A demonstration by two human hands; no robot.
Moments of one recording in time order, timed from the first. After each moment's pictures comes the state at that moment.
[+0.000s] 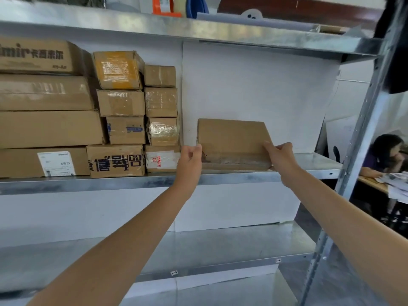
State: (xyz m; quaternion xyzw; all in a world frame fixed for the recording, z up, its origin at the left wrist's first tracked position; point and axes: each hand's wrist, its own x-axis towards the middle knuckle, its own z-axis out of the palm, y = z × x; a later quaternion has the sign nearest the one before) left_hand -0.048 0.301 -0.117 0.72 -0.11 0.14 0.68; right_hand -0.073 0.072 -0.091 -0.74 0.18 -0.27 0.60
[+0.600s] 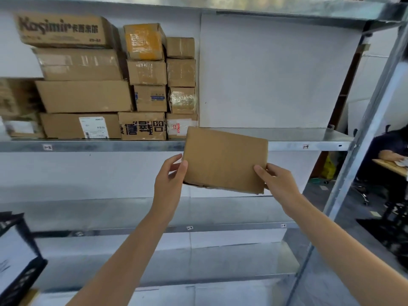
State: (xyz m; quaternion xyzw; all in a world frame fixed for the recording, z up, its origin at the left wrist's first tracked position) left_hand -0.172 0.393 -0.204 0.71 -0.07 0.19 0.68; right_hand -0.201 0.139 -0.190 -0.81 0.08 -0.19 0.55
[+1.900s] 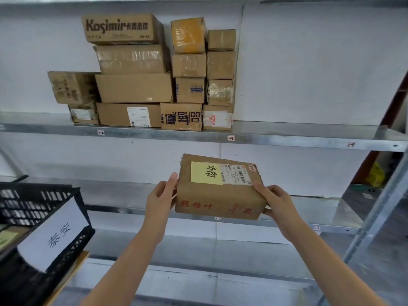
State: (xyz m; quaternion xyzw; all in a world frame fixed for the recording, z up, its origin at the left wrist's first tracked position) left_hand -0.213 0.486 -0.266 0.63 0.05 0.13 0.76; right_hand -0.210 0.209 -0.255 -0.69 0.06 -0.05 0.72
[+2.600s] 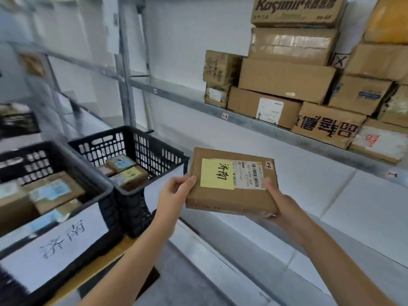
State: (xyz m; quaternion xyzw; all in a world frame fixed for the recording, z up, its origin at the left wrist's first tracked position) left_hand -0.282 0.681 -0.294 0.58 0.22 0.28 0.73; right_hand -0.140 0.447 -0.259 -0.70 -0.13 0.28 0.65
